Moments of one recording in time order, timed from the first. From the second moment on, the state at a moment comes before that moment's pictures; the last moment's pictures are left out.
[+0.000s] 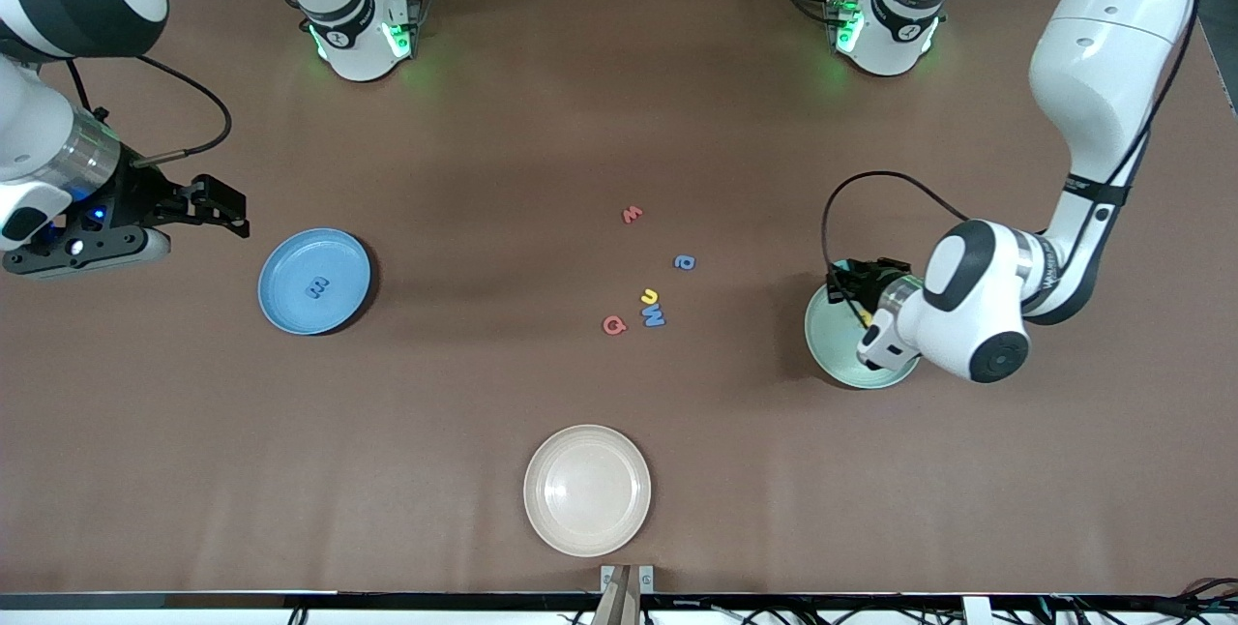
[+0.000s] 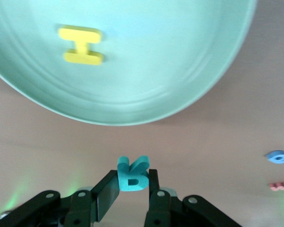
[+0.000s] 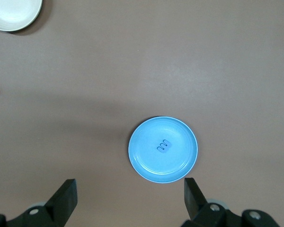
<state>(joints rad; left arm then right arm) 0.18 0.71 -0.45 -1.59 -0.03 1.66 -0.50 0.09 0.06 -0.01 -1.65 0.03 1.71 -0.11</state>
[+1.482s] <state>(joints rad) -0.12 0.70 -0.51 -1.60 -0.10 1.97 -1.02 0.13 0.08 0.05 -1.66 0.03 1.77 -0.10</state>
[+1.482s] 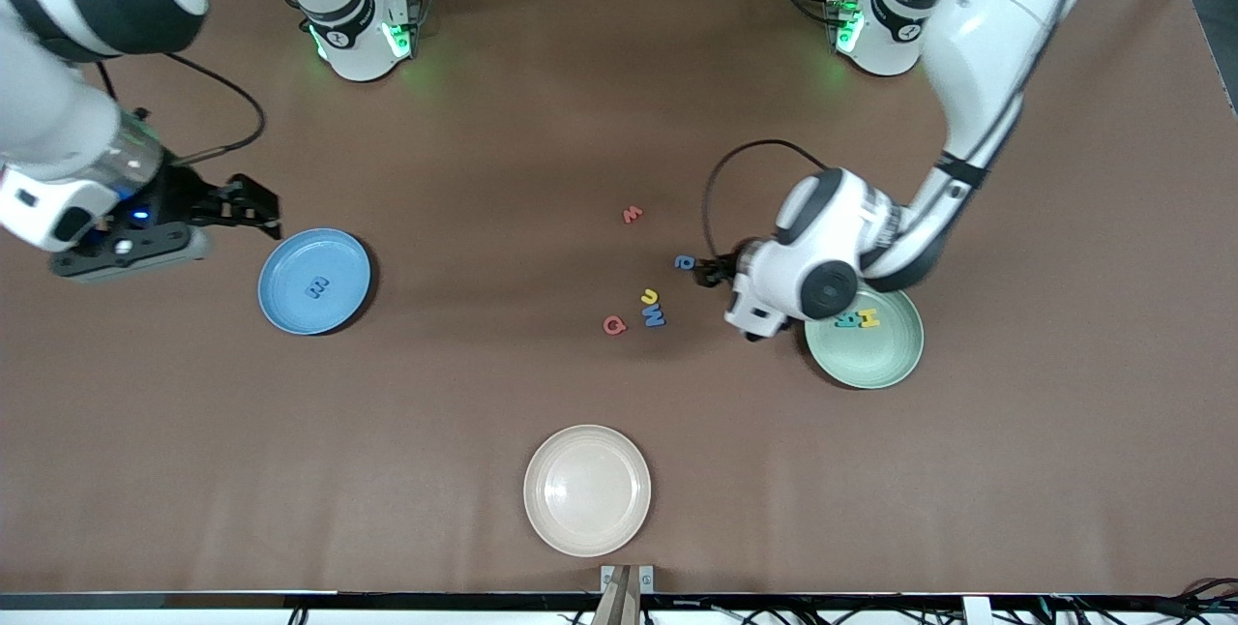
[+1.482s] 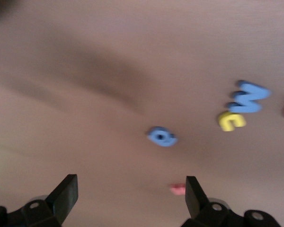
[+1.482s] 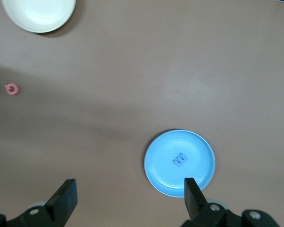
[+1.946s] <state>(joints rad) -0.23 0.72 -0.50 -1.59 0.00 2.19 -1.02 0.14 0.14 0.20 -1.66 0.03 1.80 0.09</state>
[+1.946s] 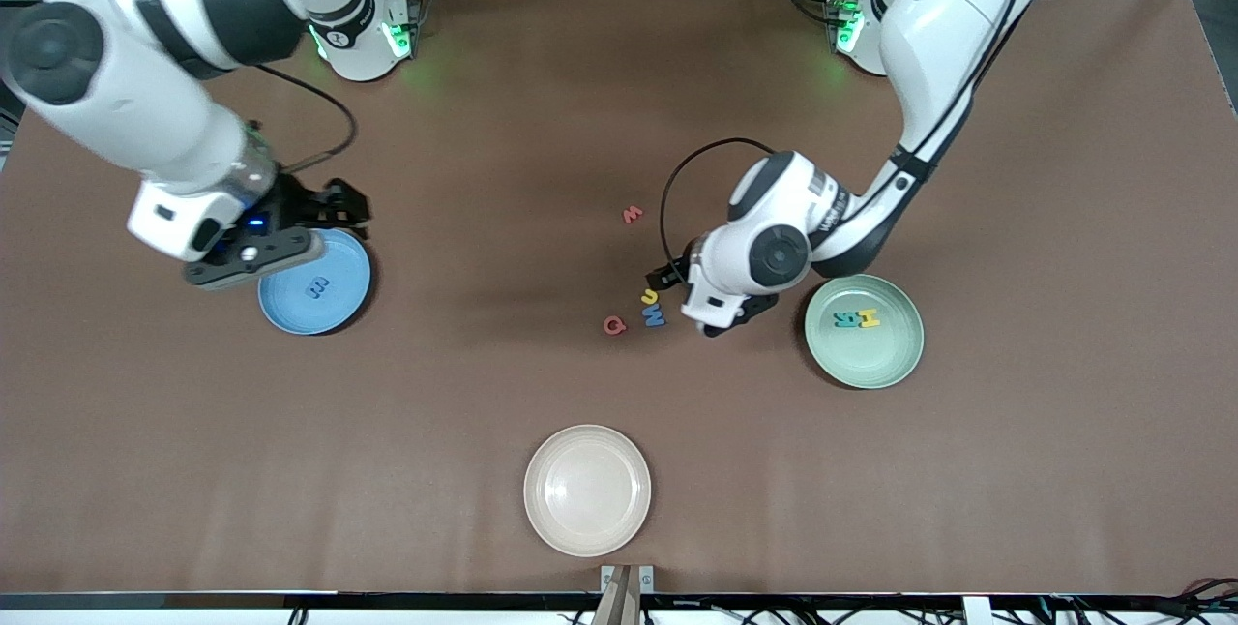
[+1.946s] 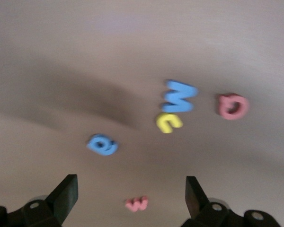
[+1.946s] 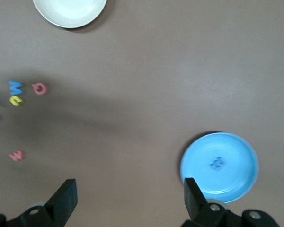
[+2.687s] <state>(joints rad) -0.26 0.75 -0.40 -1.54 0.36 2.31 -0.28 0.18 0.18 0.27 -1.70 0.03 1.86 0.29</state>
